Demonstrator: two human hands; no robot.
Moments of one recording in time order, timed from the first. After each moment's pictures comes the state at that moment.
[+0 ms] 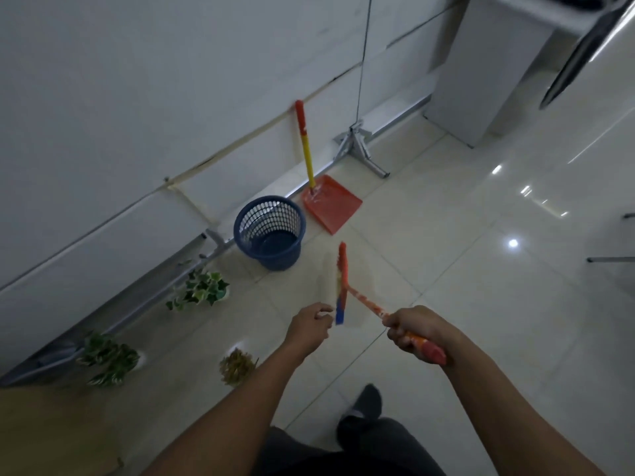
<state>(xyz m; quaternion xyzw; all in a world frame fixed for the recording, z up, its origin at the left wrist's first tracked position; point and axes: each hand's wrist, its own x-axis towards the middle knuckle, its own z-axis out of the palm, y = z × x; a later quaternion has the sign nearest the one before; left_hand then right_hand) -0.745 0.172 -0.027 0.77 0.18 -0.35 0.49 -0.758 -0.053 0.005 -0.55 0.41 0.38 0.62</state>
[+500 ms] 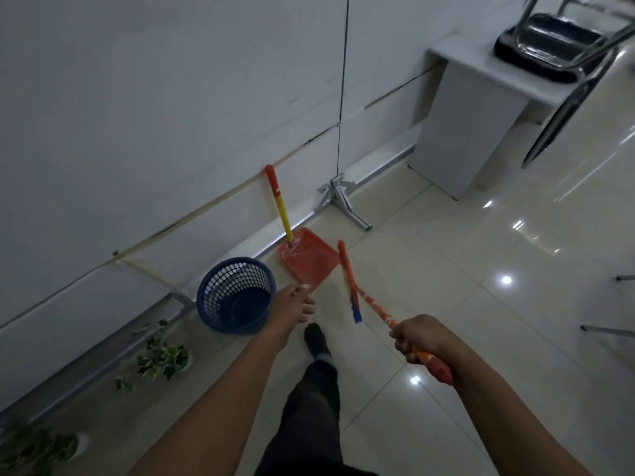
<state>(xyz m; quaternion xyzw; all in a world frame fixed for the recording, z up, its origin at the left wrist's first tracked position) -0.496 0.048 -0.002 0.73 0.22 -0.23 0.60 -0.561 -0.200 0.050 -0.66 0.38 0.33 0.56</state>
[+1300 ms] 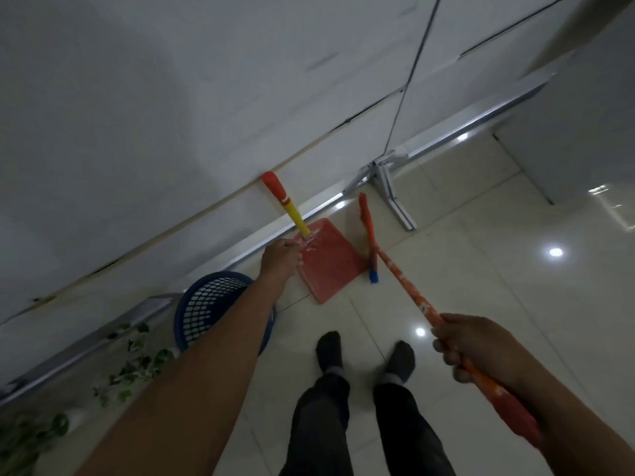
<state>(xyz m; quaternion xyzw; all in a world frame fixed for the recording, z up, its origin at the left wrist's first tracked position) -0.057 0.031 -0.156 0.71 0.39 -0.22 0.54 -0.142 -0.266 -0.025 -0.65 0.37 0.43 0.50</state>
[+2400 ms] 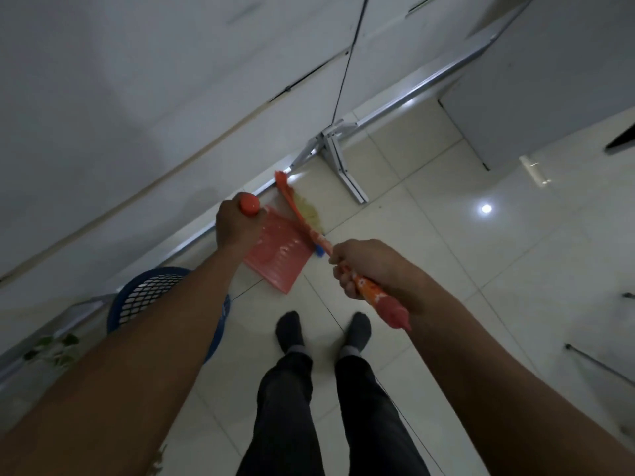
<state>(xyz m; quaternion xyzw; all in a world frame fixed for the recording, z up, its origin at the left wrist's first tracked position) 0.009 0.014 -0.211 0.86 0.25 -0.13 0.42 -0.035 -0.193 -0.051 -0.58 0.41 0.44 0.55</state>
